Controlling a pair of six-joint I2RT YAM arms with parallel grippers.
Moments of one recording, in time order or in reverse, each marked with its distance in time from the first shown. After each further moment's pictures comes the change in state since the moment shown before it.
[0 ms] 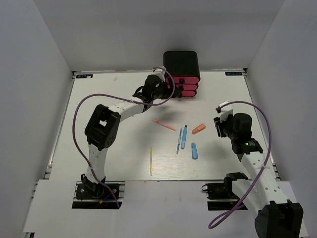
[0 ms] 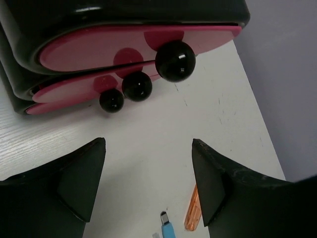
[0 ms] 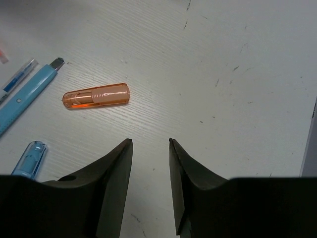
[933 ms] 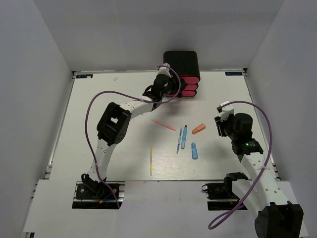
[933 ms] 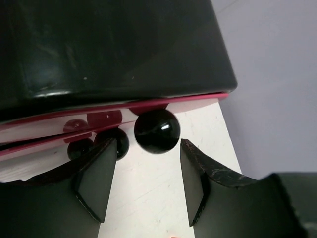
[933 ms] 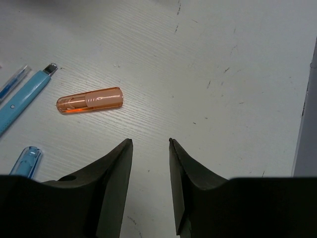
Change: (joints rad) left arm -0.050 0.218 0.229 0.104 -0.150 -0.172; right arm 0.000 -0.013 0.000 0.014 0.029 0.008
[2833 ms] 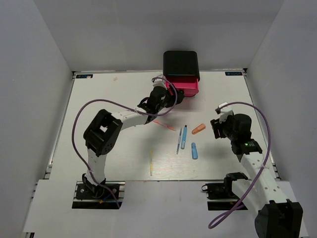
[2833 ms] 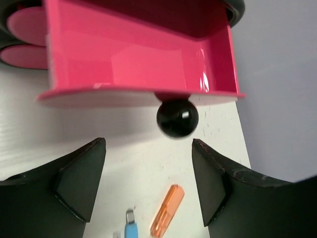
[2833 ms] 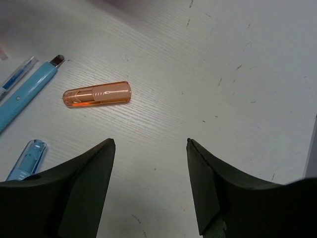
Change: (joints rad) left arm -0.071 -0.238 -0.356 0.043 -0.139 -0.043; right arm 0.000 0.011 -0.018 0.003 -0.024 -0.007
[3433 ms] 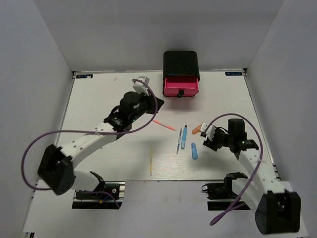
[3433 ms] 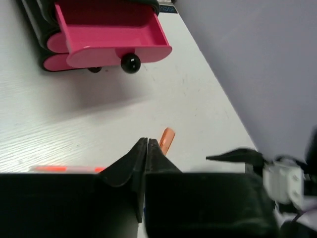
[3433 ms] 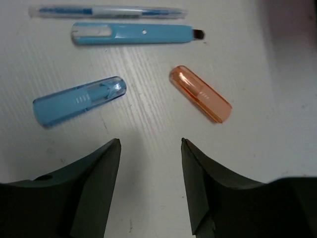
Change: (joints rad) left arm 0.012 -0.627 -0.355 -0.161 0.098 0.230; right arm 0.000 0.047 -0.055 -0.164 -0.455 -0.632
